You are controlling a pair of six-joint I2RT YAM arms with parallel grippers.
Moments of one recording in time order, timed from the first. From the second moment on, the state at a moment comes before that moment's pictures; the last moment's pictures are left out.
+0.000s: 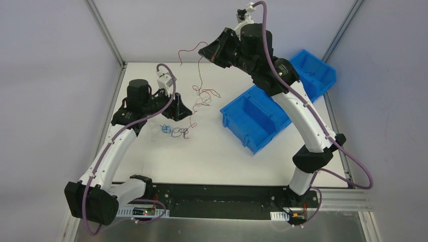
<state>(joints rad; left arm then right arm) -0.20 1.09 1.02 -0.40 0.68 -0.11 0.81 1.78 2.33 -0.71 0.05 0.82</state>
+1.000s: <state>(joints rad) -0.30 1.11 0.85 0.11 0.45 -0.14 0.81 1.78 2.37 -0.70 0.04 0.91</state>
